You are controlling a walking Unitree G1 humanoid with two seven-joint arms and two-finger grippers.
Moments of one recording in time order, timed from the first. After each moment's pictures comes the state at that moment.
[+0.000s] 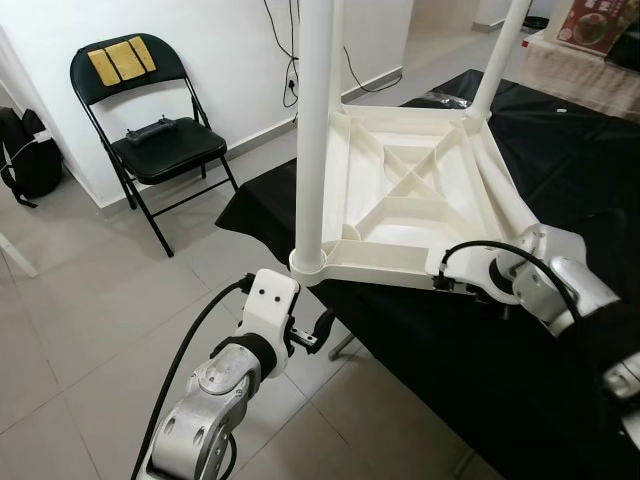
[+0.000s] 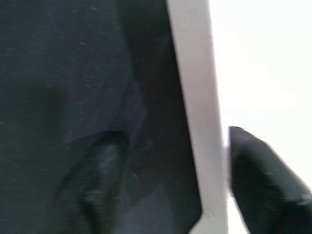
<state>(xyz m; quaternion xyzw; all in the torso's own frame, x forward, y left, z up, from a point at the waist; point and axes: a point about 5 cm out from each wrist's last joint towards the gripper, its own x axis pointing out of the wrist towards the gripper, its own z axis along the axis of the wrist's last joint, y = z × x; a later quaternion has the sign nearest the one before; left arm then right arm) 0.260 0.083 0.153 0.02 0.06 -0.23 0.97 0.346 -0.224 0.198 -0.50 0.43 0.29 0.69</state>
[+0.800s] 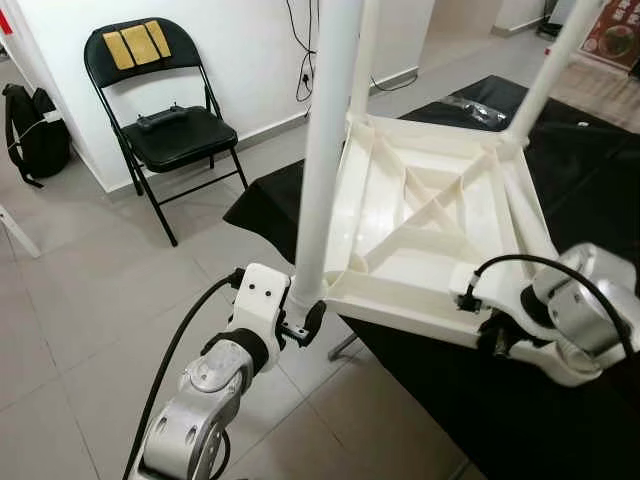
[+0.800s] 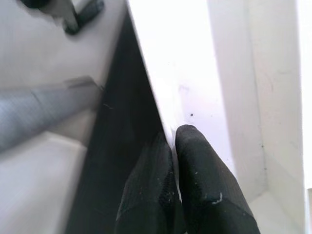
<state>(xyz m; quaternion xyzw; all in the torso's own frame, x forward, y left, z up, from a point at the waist) 0.259 0.085 0.156 0.02 0.05 -0.22 0.97 0.285 -0.238 0.193 -0.31 0.50 0.34 0.73</state>
